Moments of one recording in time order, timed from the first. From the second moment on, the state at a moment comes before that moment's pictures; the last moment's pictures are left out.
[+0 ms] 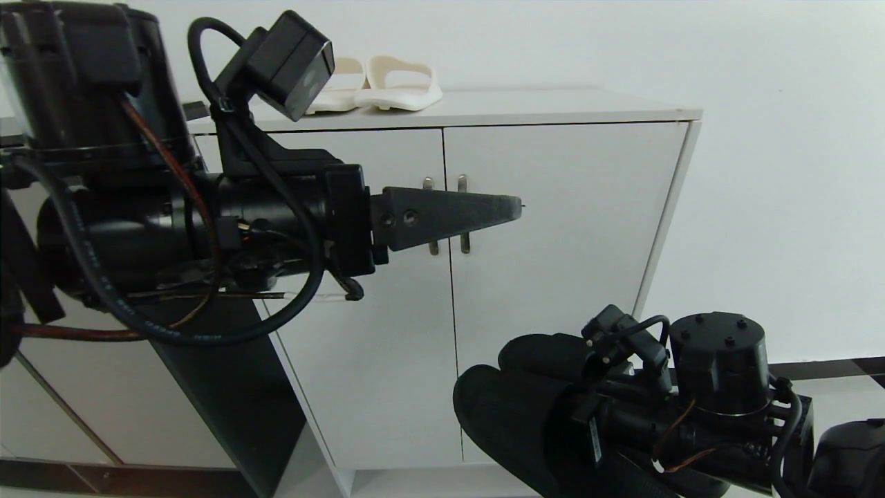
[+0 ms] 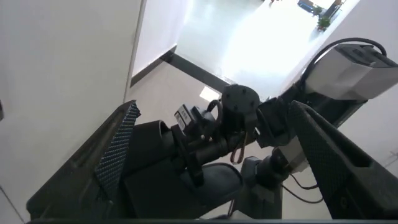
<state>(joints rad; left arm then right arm) -0.61 1.47 -1.09 -0.34 -0.61 -0.28 0.74 1.75 -0.54 -0.86 0.11 0.06</state>
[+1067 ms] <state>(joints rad) -0.47 1.72 -1.27 -0.35 -0.61 -0.28 0.74 1.76 -0.54 -0.86 0.11 0.06</state>
